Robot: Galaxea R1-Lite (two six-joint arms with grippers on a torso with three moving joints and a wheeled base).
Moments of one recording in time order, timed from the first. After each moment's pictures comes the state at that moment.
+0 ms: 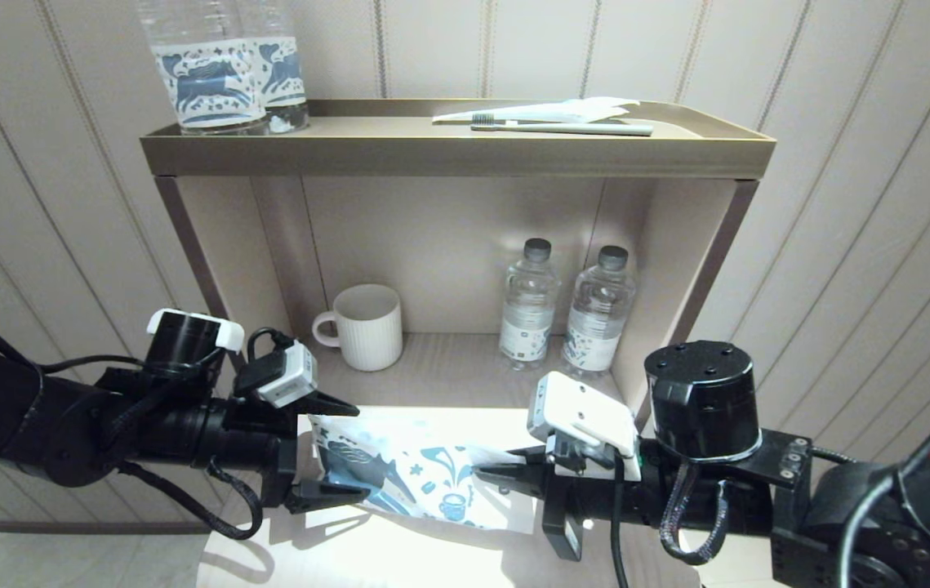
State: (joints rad) left arm -0.28 1.84 -0.75 -0.31 -0.85 0.71; right arm 0.69 1.77 -0.65 -0.80 0.45 -0.38
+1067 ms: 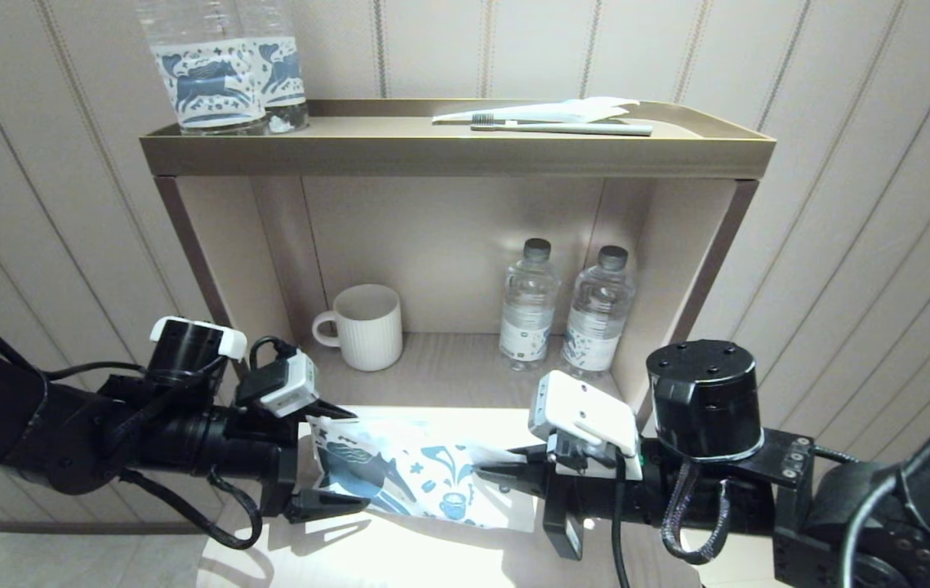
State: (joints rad) left arm -0.29 1.85 -0.73 -0.31 -0.85 0.72; right arm 0.69 1.77 -0.65 -0.80 0.45 -0.38
